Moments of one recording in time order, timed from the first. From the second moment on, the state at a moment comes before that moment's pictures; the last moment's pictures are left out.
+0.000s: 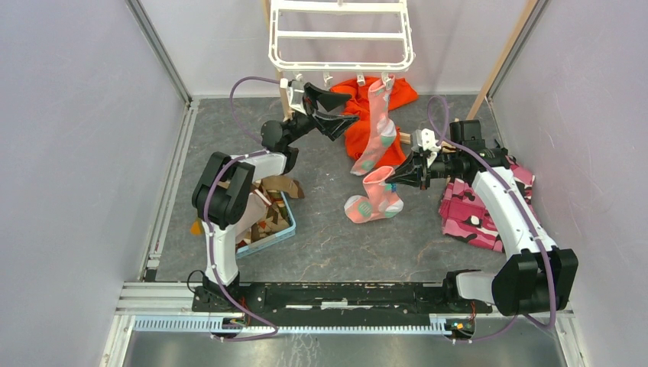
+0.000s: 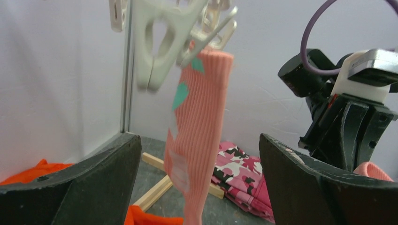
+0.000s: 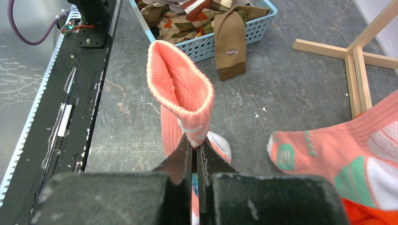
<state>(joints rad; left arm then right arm) -0.44 2.04 1.27 1.52 0.71 -0.72 0.09 1.28 1.11 -0.80 -1.32 -1.02</state>
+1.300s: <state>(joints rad) -0.60 1.54 1.01 1.20 0.56 -0.02 0.09 1.31 1.13 -0.86 -1.33 -1.08</state>
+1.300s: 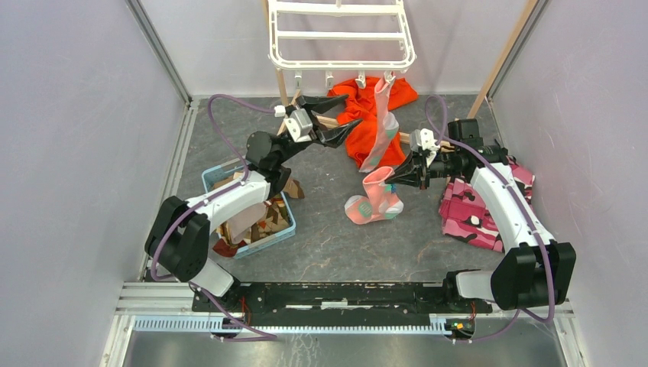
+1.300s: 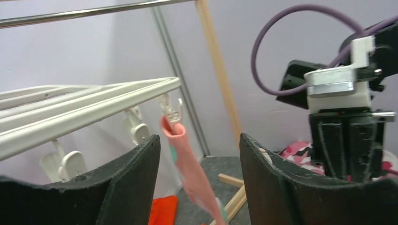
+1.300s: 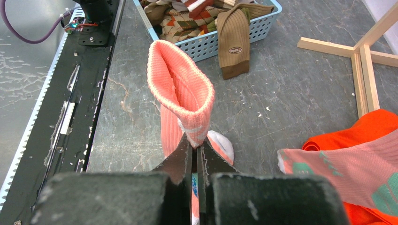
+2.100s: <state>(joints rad) -0.60 1.64 1.15 1.02 0.35 0.10 0.08 1.31 1.13 -0.87 -1.33 -1.09</state>
